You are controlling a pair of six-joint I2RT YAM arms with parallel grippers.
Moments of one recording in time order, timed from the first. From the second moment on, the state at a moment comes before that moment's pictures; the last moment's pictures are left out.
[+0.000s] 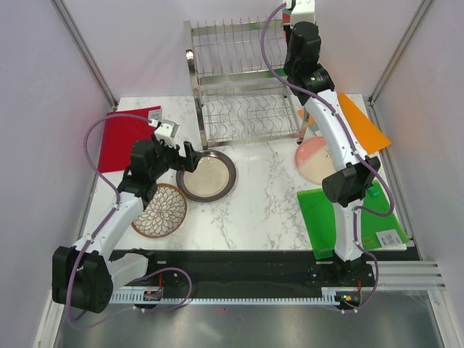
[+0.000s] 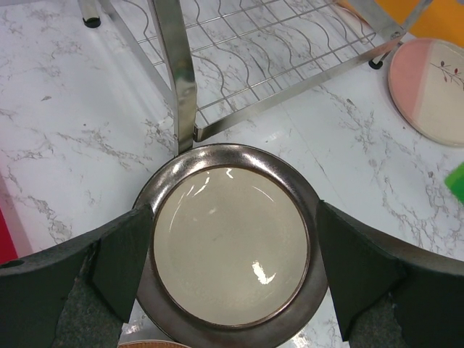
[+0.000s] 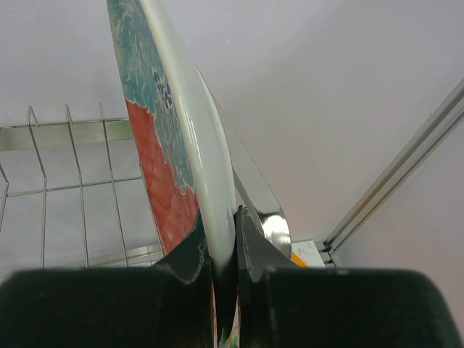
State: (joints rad) left arm -0.21 1.10 0.71 0.11 0.29 -0.08; right arm 0.39 2.14 2.49 -0.23 0.65 -0.27
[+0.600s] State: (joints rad) left arm -0.21 1.12 0.71 0.12 0.30 -0.09; right arm 0.41 2.14 2.47 -0.16 0.75 -0.30
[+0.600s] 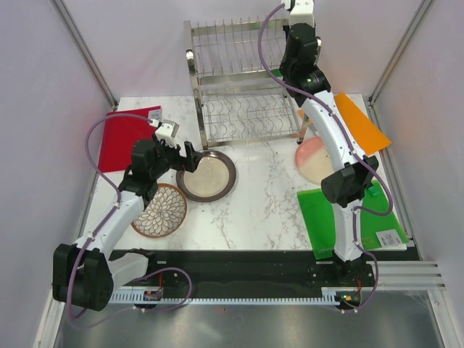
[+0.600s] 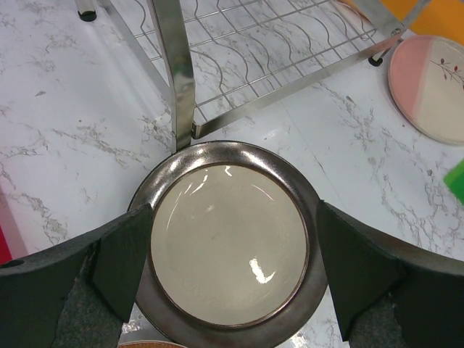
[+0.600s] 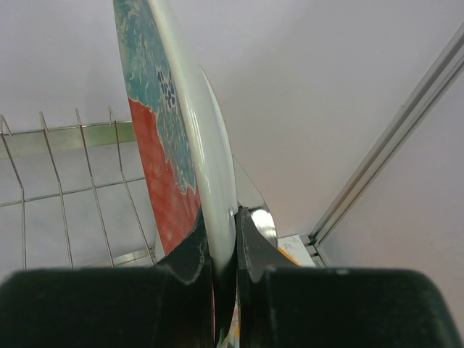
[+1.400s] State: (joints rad) left arm -0.21 1.12 0.71 0.13 0.29 -0.09; right arm 0.42 2.06 2.44 -0.02 0.76 -0.36
